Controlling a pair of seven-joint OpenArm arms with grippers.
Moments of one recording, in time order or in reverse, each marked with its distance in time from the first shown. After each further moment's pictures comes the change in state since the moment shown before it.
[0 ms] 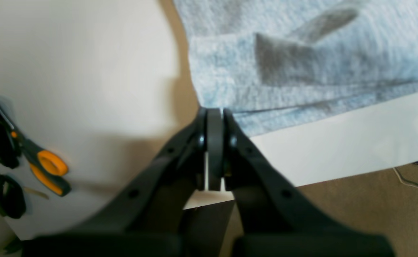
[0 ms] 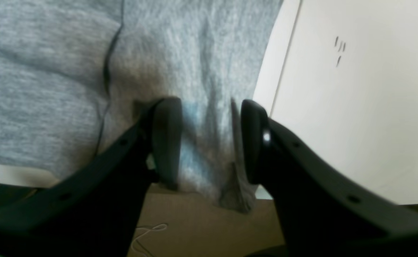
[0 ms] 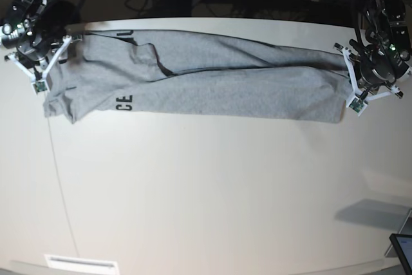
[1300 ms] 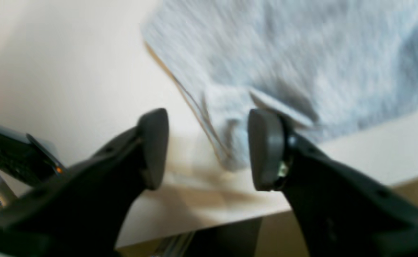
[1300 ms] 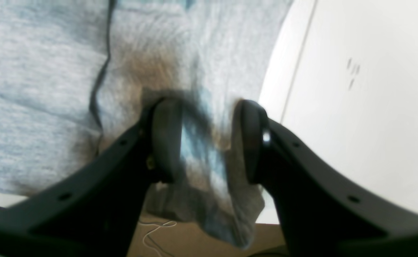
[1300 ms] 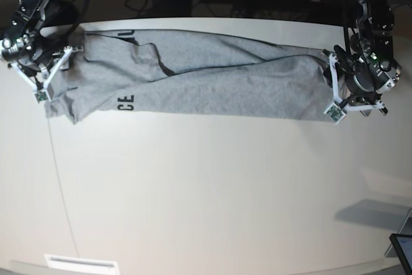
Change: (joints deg) left arm -5.2 0.8 9.5 1.3 7.3 0.0 -0.2; right arm 5.4 0.3 0.2 -6.0 0.0 0.0 -2.6
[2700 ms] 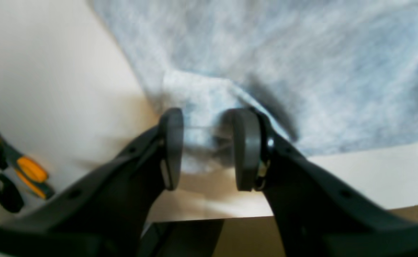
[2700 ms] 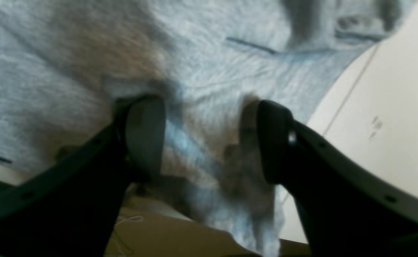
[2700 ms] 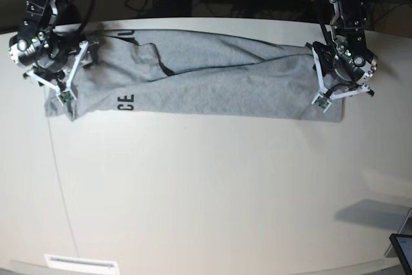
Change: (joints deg) left arm 0.3 11.3 -0.3 -6.7 14.2 0.0 -0.5; right arm -3.0 2.5 -11.8 3.6 0.0 -0.1 0.2
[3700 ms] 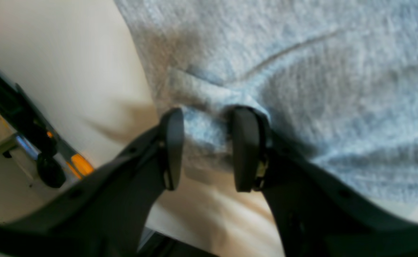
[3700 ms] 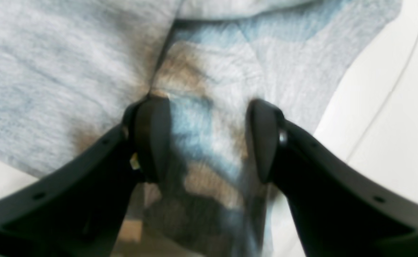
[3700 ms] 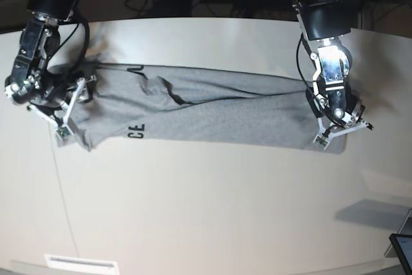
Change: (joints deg) left arm -18.8 7.6 -0.6 -22.6 25.1 0.8 -9.6; right arm 13.2 3.8 -0.3 -15.5 3.4 0.4 0.2
